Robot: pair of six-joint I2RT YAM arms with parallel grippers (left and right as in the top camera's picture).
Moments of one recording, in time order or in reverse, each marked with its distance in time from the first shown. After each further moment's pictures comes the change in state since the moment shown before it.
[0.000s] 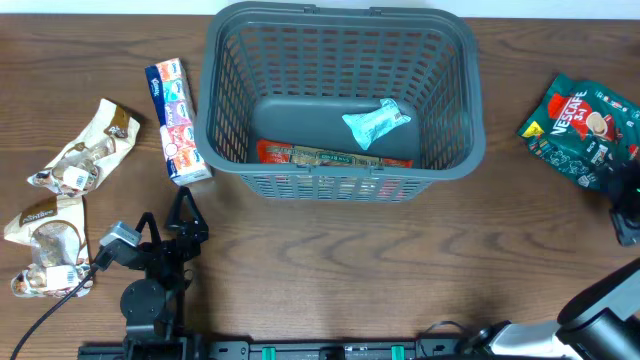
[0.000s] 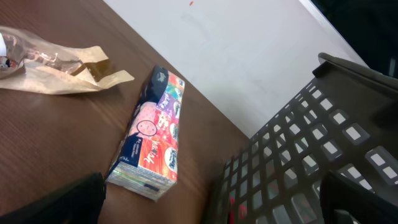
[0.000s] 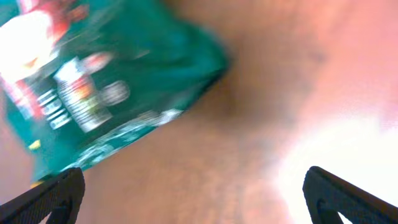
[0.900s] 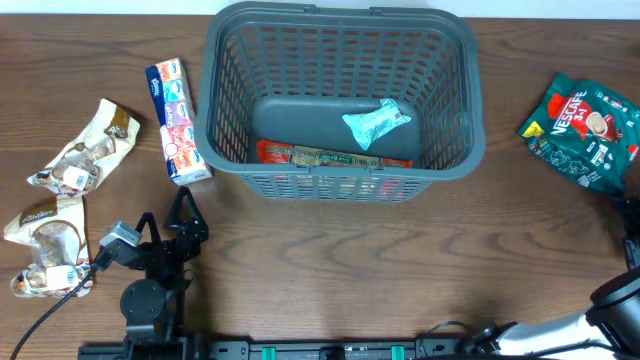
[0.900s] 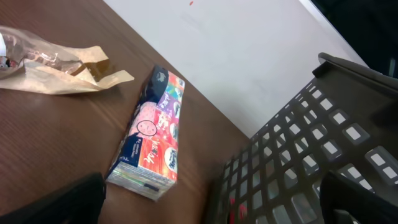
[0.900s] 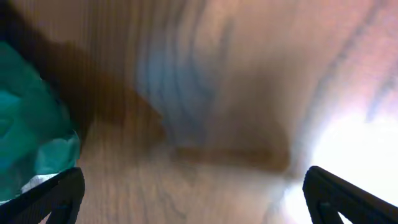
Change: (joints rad) left arm 0.000 0.000 0.000 0.000 0.000 0.000; right arm -0.170 0.173 0.000 0.095 -0.039 -0.084
